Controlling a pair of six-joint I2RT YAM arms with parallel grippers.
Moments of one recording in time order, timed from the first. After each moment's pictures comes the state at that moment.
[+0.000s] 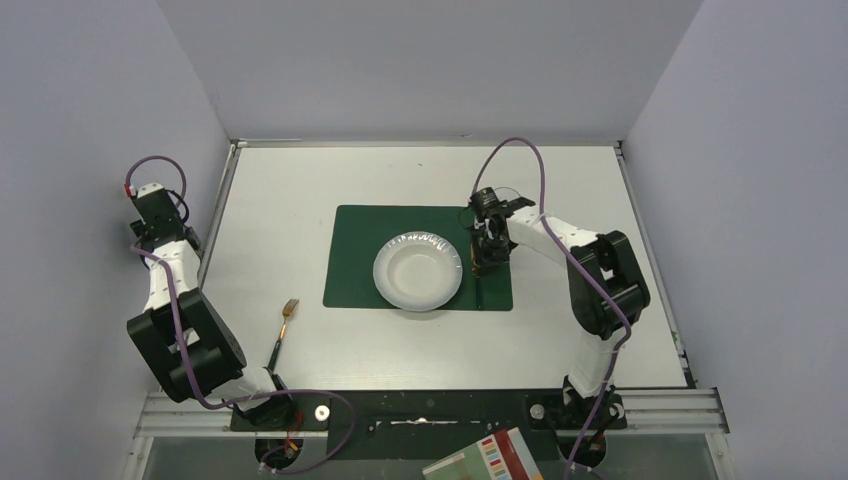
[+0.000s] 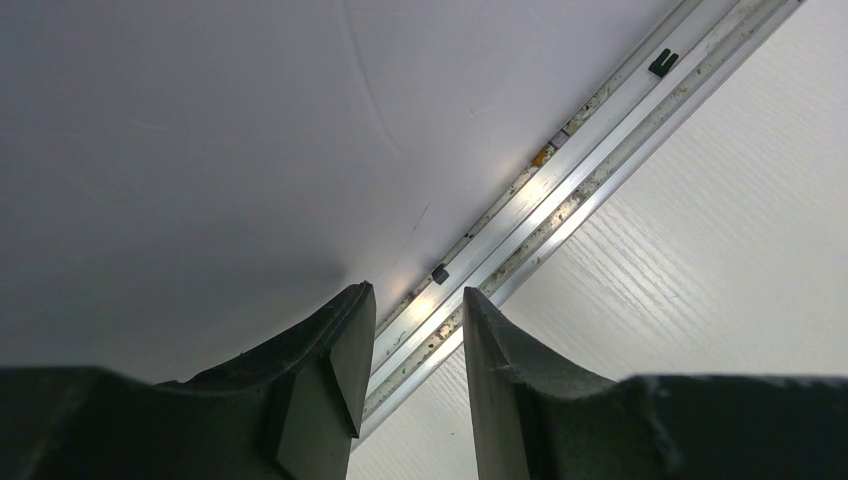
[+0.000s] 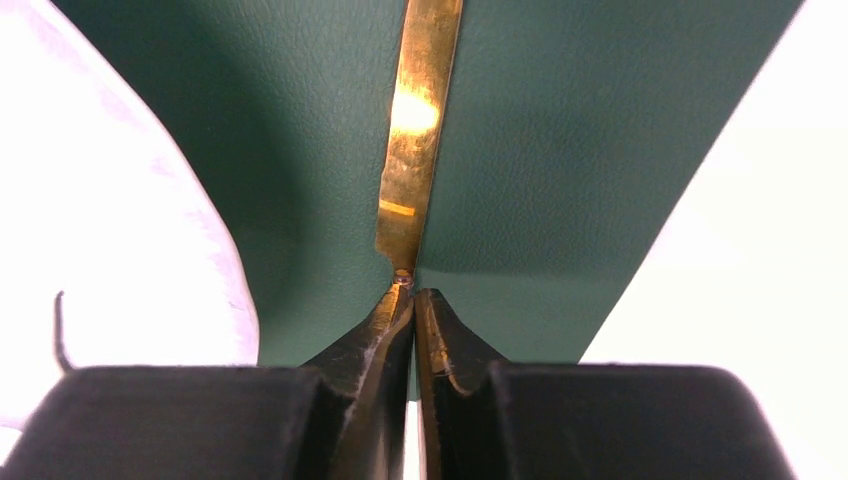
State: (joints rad) left arm 0.53 1.47 1.03 -0.24 -0.36 0.04; right arm 0.47 1.84 1.26 -0.72 -0.03 0.33
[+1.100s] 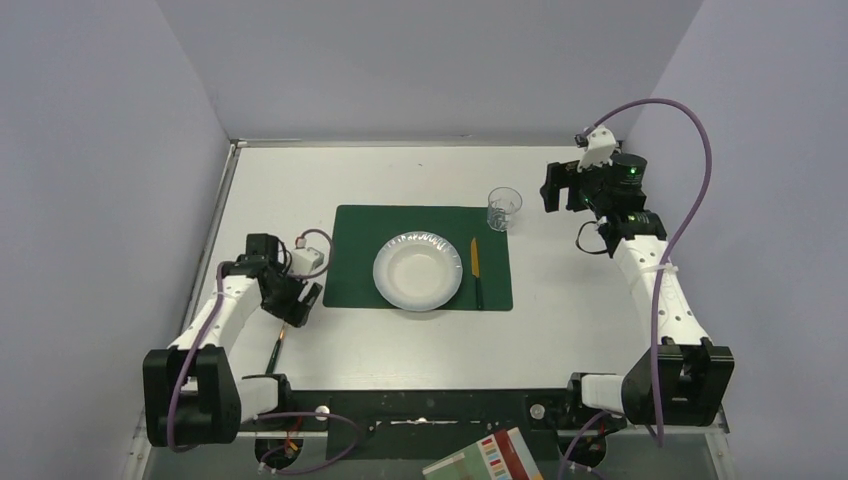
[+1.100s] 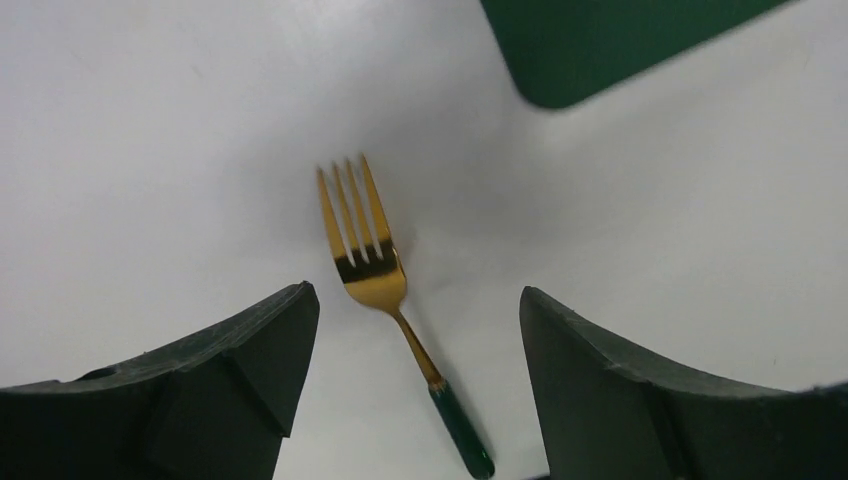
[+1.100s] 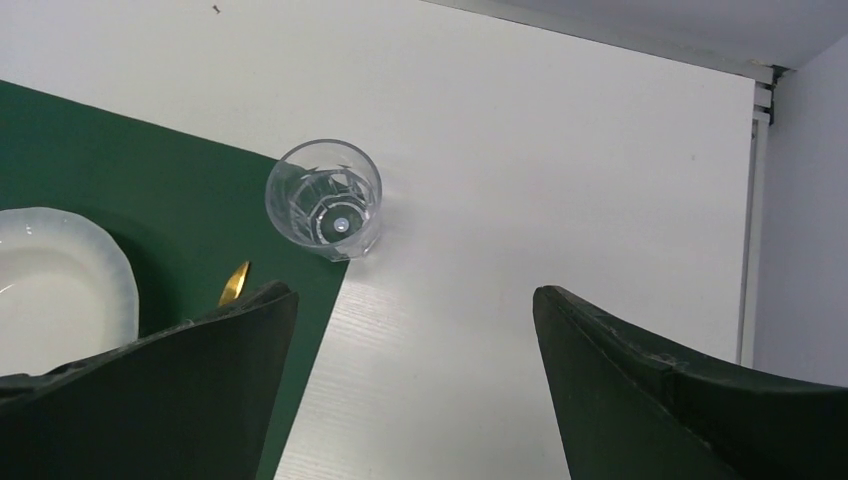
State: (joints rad) left arm 0.02 1.25 0.72 -0.66 0.17 0.50; right arm -0.03 1.27 1.12 -0.29 -0.24 -0.15
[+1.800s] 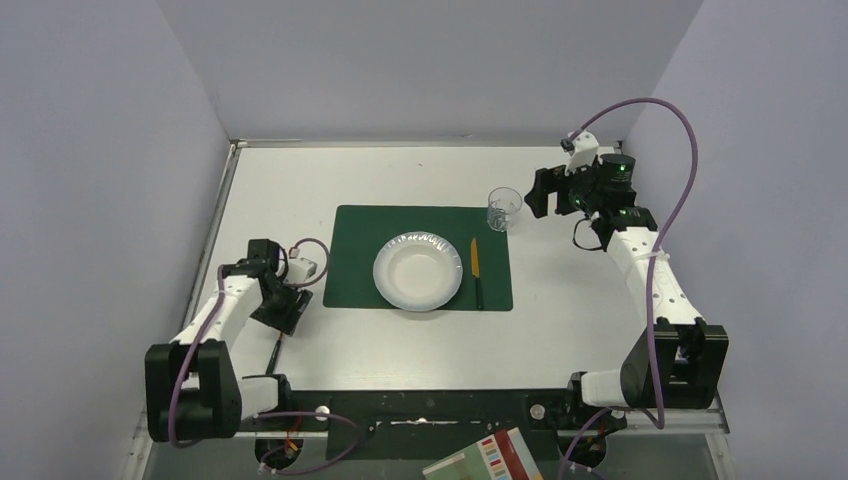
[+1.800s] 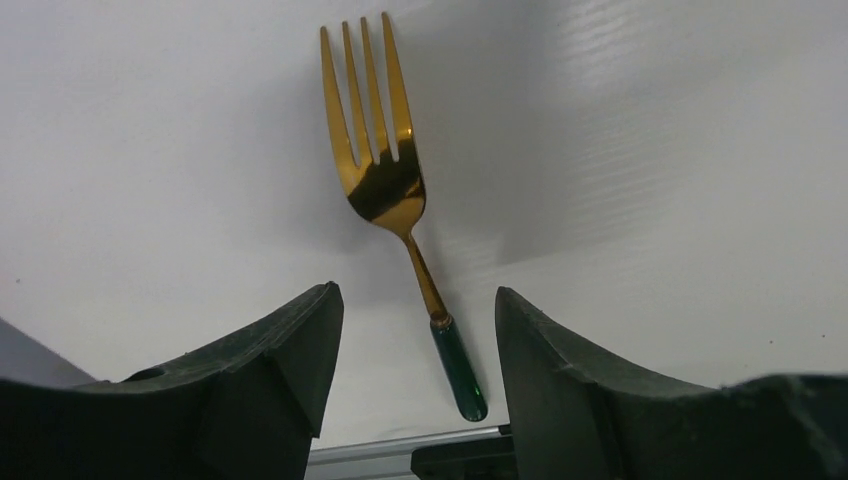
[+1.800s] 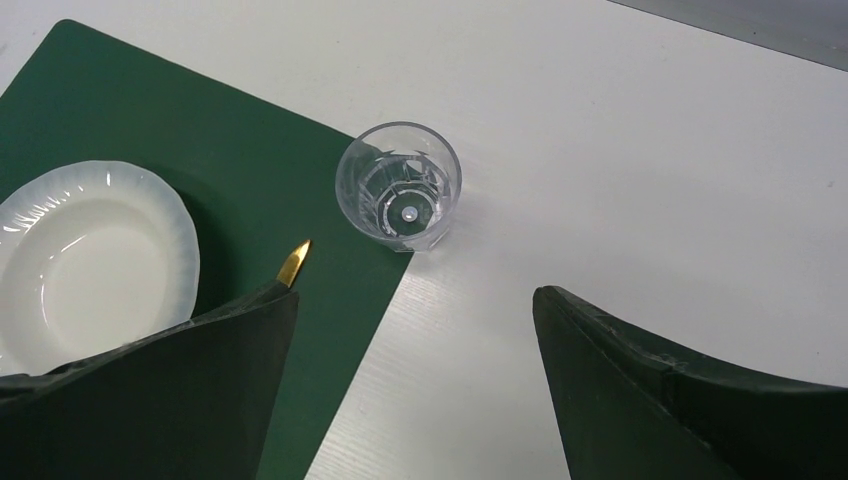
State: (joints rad) left arm 0.03 1.20 0.66 -0.82 -0.01 0.44; right arm -0.03 1.35 1.12 -0.28 -0.42 -0.15
